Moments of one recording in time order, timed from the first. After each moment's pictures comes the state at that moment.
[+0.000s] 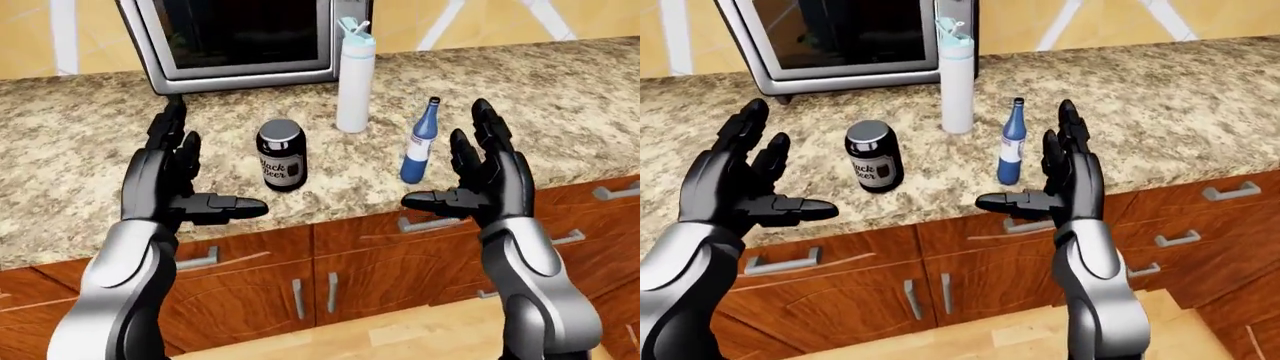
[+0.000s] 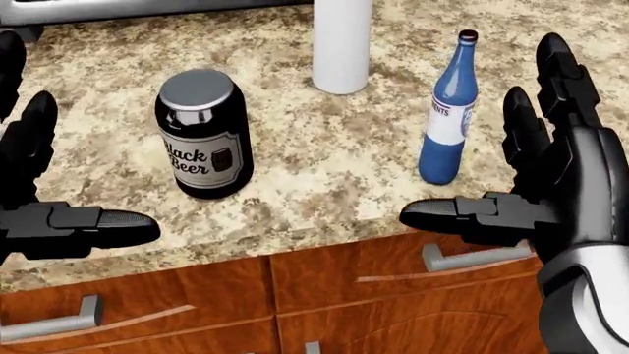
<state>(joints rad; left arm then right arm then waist) -0.36 0.24 0.27 -0.74 -0.22 1.02 0.01 -0.28 -0.14 -0.20 -0.61 0.29 0.71 -0.12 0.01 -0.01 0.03</state>
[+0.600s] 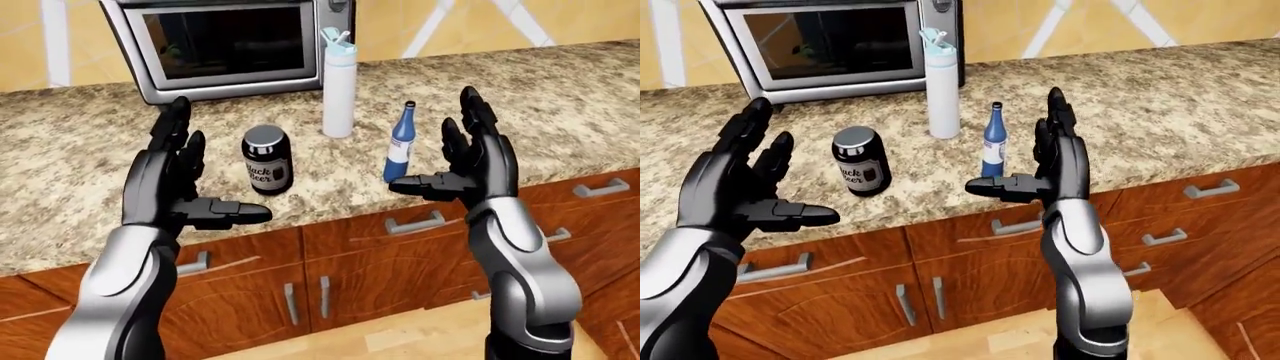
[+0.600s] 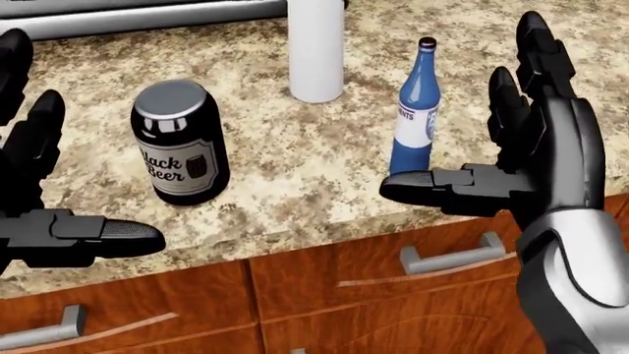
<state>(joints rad) -0.35 0.22 0.26 -0.79 -0.23 1.03 -0.01 -0.39 -0.15 -0.15 -0.52 0.23 0.73 -0.15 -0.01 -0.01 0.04</state>
